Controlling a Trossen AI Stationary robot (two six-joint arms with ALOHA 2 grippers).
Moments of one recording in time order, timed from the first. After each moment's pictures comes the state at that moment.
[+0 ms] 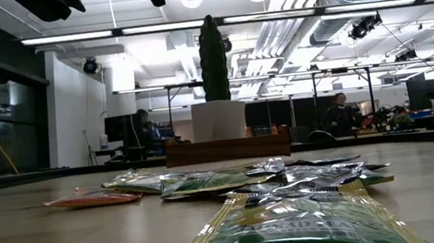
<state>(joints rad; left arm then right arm) 0.02 1.36 0.76 1.06 -0.12 -0.24 0.01 1.32 0.95 0.72 0.19 0.19</state>
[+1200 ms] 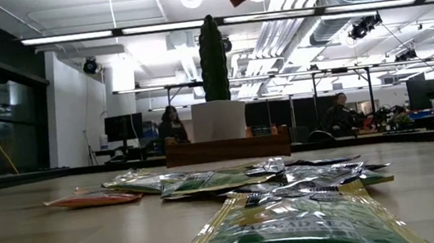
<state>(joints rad) 0.02 1.55 1.55 -0.56 -0.05 0.19 0.01 1.53 1.85 -1.13 0.06 0.05</state>
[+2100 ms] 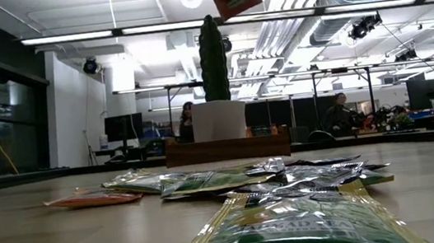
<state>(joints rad) 0.02 1.54 1.55 -0.65 -0.09 0.21 0.02 1.63 1.85 -1.09 0.08 0.05</state>
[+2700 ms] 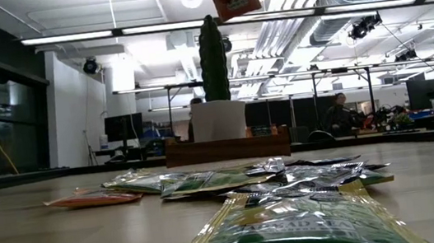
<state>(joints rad) 0.02 1.54 1.55 -0.64 -0.07 0.22 0.02 1.63 1.85 -1.13 0.11 0.04</state>
